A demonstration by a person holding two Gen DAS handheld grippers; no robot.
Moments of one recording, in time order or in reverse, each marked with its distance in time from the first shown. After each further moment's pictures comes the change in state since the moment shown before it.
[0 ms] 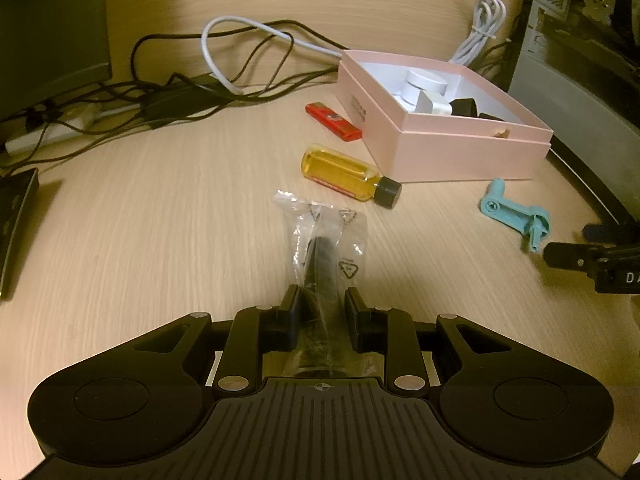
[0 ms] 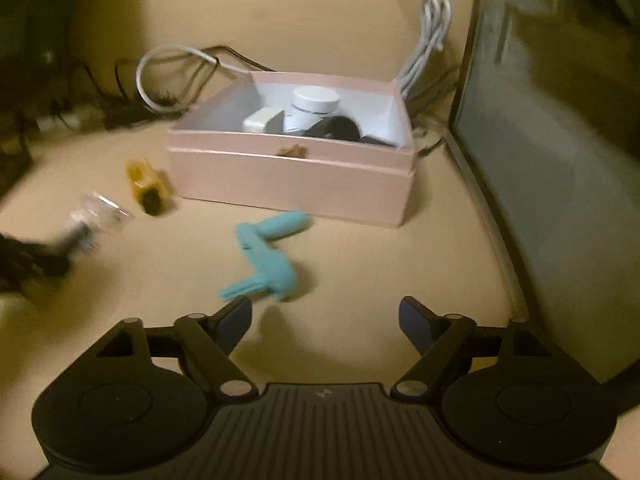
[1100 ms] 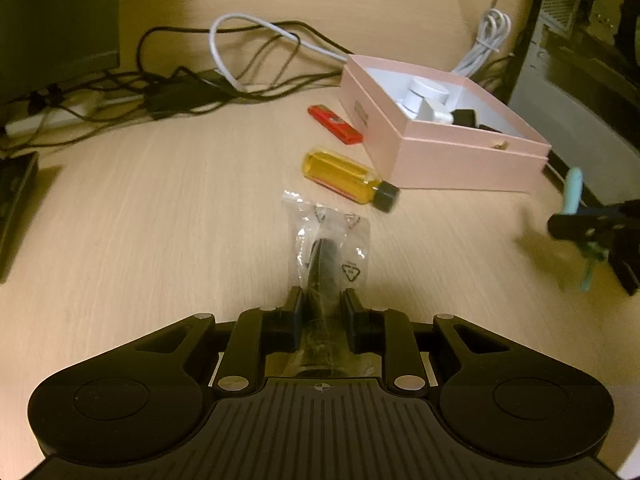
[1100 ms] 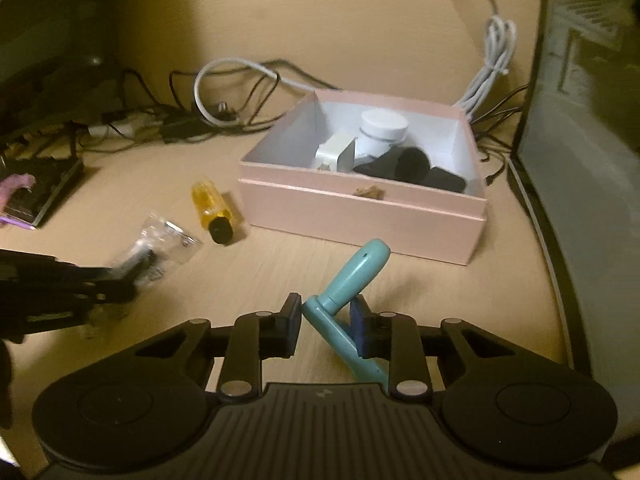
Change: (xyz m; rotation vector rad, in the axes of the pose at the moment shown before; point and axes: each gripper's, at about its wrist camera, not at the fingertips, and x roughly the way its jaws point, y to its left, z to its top) left arm -0.004 0.007 -0.002 -0.056 -0.006 -0.049; right arm -0.010 0.017 0.024 -0.071 -0.014 0.134
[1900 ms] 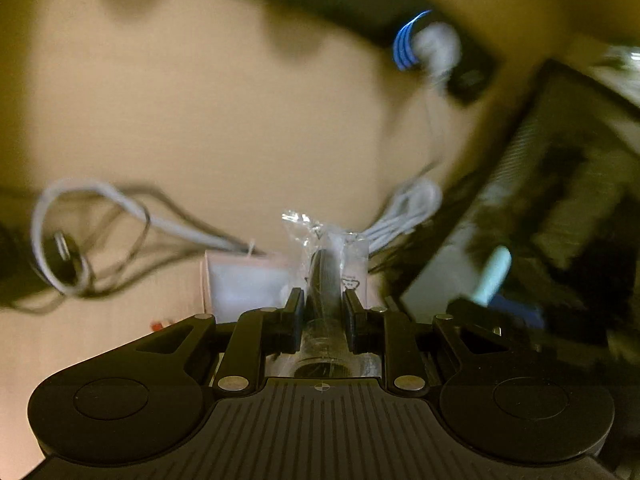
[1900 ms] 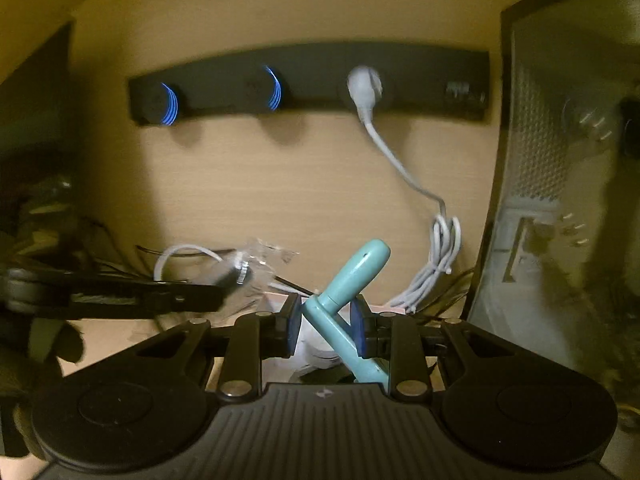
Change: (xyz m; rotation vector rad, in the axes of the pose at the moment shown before) left arm 0.057 -0.057 0.210 -0.119 -0.123 -0.310; right arm -0.027 -0.055 0.138 0.037 -0.277 -0.078
